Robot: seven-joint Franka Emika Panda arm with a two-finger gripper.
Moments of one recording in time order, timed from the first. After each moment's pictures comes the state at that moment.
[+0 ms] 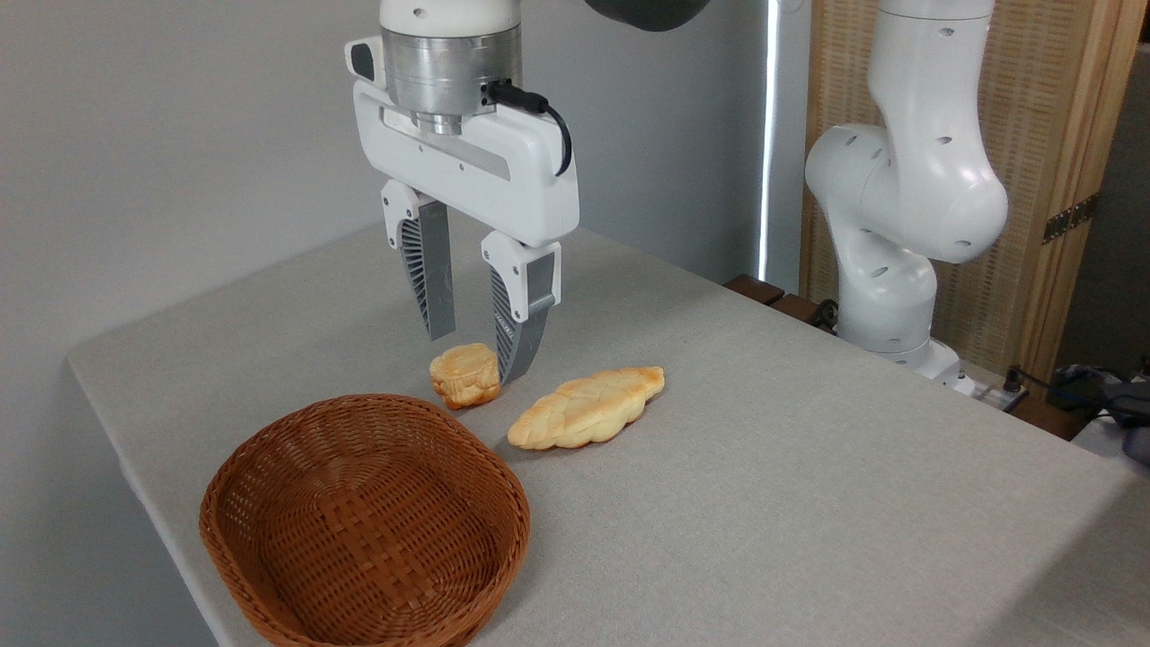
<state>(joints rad) -0.23 -0.11 0.22 -1.80 -0.06 1.81 0.69</state>
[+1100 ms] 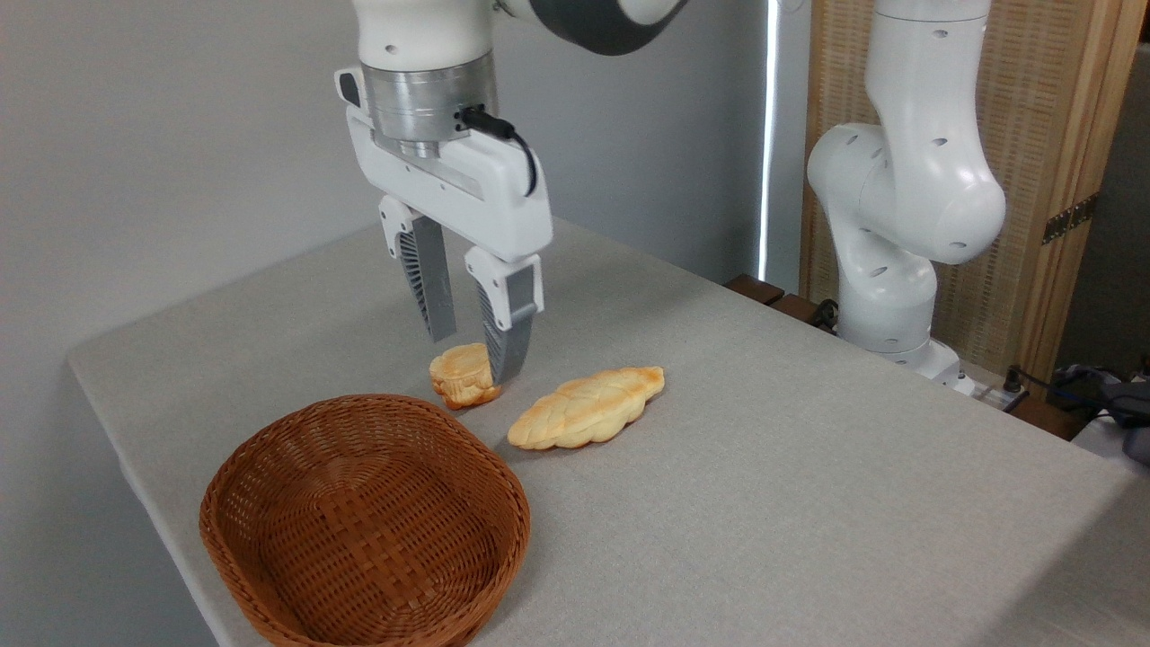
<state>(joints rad) -0.29 -0.07 0.22 -1.80 -0.06 1.77 0.69</state>
